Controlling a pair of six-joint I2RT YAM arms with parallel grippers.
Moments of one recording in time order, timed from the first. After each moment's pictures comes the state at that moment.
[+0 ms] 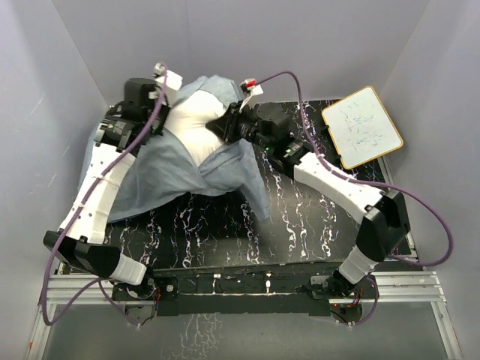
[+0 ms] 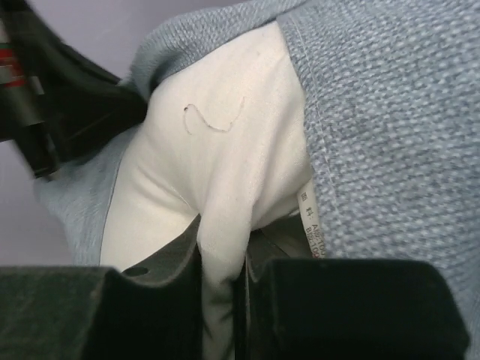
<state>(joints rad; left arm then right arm) -0.38 1.46 1.76 -0.91 -0.29 0.34 0.70 1.65 1.42 0.16 -0.18 0.52</state>
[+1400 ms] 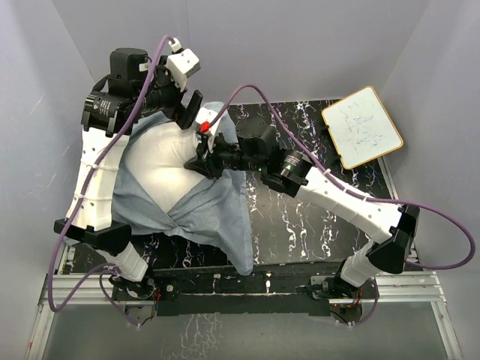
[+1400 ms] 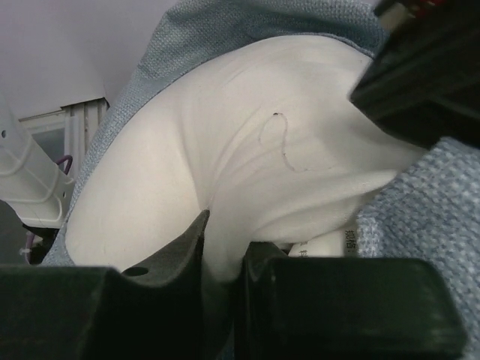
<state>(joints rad) -0.32 1.65 2.28 -1.13 0.41 0.45 0.97 1.52 1.60 -0.23 -0.32 -0.05</state>
